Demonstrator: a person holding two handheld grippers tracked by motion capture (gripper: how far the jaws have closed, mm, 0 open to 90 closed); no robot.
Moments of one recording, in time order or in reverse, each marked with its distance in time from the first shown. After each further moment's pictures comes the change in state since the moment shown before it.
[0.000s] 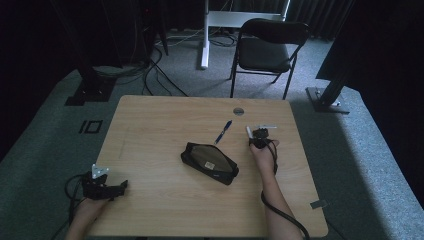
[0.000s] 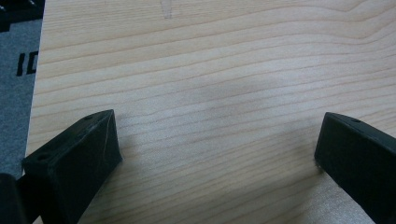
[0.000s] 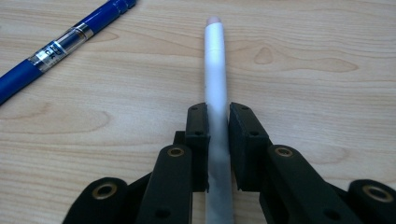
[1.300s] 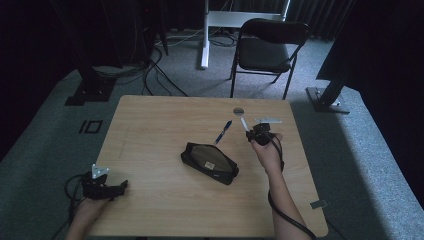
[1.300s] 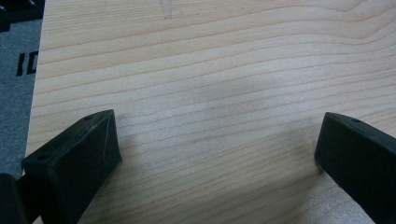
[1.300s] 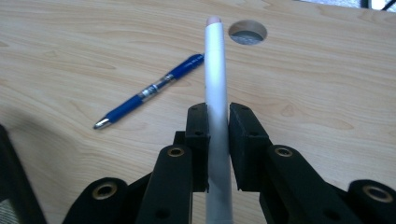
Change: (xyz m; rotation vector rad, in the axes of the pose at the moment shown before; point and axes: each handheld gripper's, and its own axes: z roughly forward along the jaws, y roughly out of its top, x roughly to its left) left arm 0.000 0.000 0.000 -0.001 0.000 -0.001; right arm 0.017 0.025 -0.060 -0.101 0.143 -0.105
